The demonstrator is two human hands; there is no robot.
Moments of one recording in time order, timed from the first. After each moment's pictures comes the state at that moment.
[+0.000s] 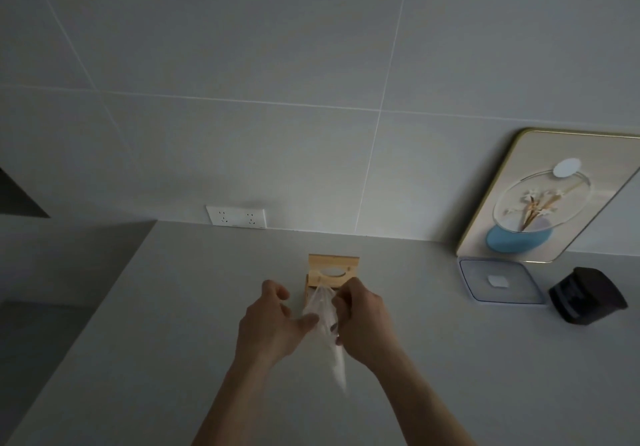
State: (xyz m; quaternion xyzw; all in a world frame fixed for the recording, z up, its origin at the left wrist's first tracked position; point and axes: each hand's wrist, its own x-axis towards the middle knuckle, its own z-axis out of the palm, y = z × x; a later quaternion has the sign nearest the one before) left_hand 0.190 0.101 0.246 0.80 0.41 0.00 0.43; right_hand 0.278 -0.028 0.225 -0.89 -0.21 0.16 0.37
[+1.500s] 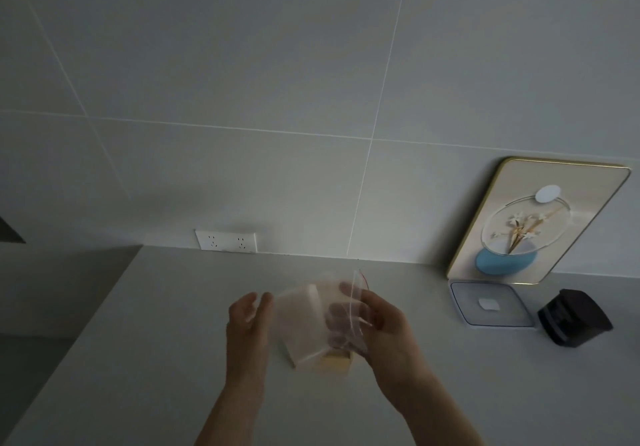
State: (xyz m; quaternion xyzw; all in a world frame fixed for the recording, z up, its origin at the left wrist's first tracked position) left_hand 0.204 0.119 0.220 0.56 0.44 0.25 0.66; right_hand 0.283 -0.045 0.270 -0.60 -0.08 0.28 0.74
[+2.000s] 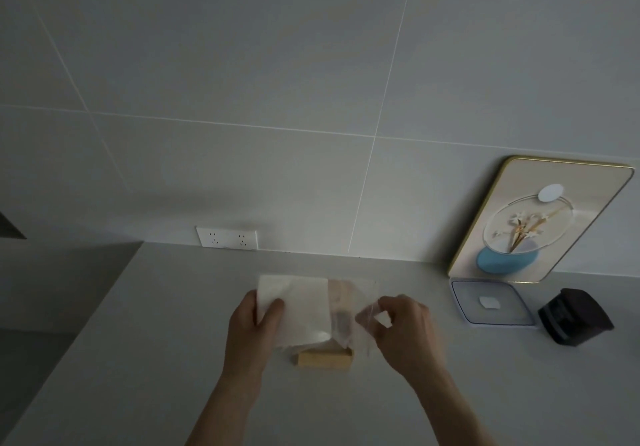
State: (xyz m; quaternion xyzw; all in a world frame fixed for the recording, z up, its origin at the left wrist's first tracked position) left_hand 0.200 0.127 0.222 0.62 0.33 0.24 0.67; right_hand 0.312 -0.063 0.256 -0.94 -0.19 0.04 0.28
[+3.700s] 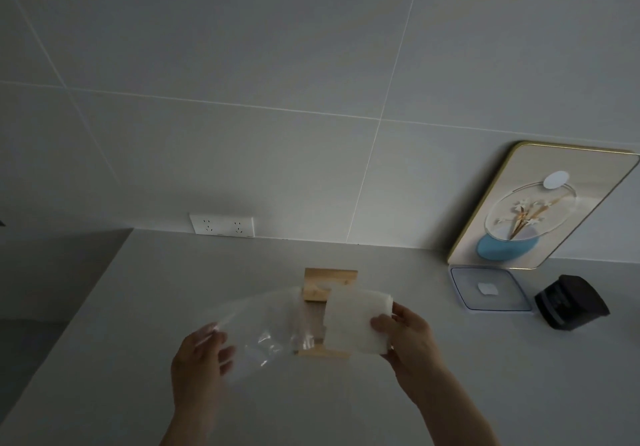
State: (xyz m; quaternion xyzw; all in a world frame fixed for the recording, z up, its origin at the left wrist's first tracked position) left_hand 0.152 0.175 0.141 0.47 0.49 0.27 0.68; right_hand 0.310 -0.061 0.211 -0.64 0.11 0.27 0.70
